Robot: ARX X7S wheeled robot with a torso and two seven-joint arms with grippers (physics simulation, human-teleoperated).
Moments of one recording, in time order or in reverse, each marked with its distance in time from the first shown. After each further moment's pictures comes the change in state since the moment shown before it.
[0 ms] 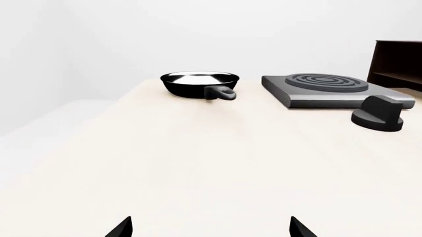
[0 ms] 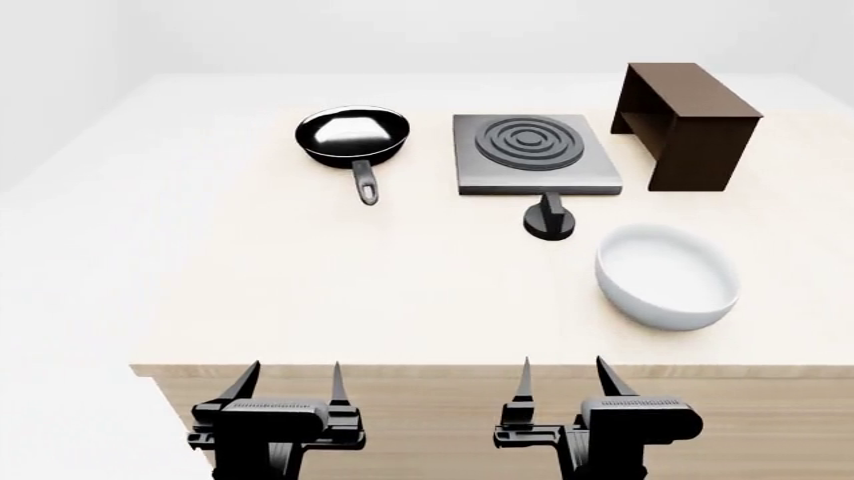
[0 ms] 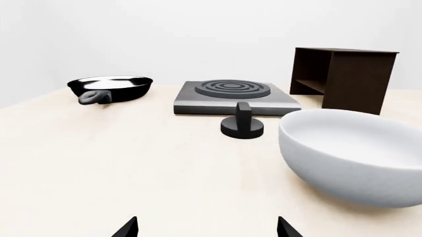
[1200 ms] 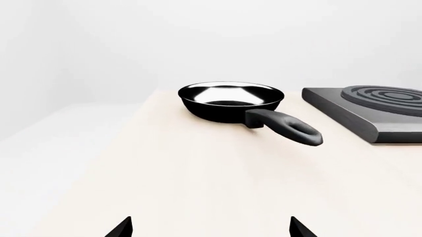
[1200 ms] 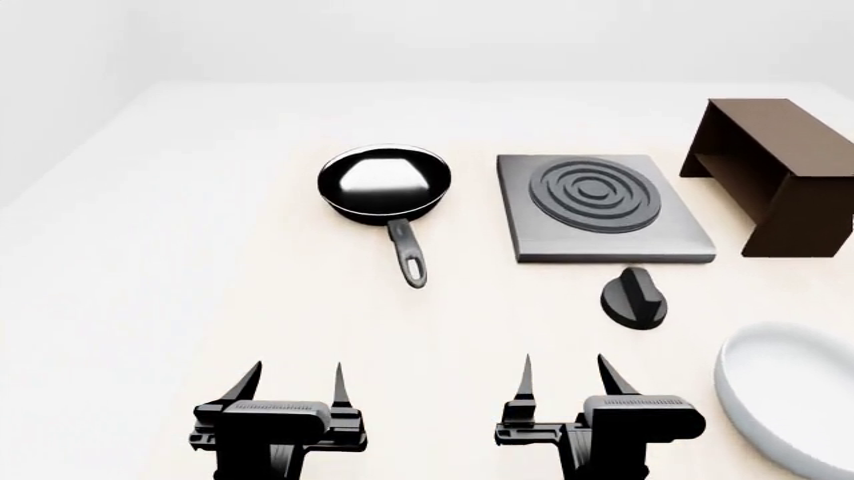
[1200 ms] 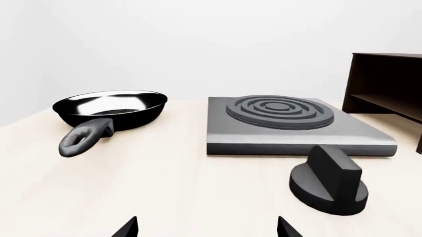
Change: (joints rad) left arm -0.001 -0.043 0.055 0.006 -0.042 0.009 -0.047; right arm 0.008 0.041 -0.046 0.004 0.047 -0.020 0.045
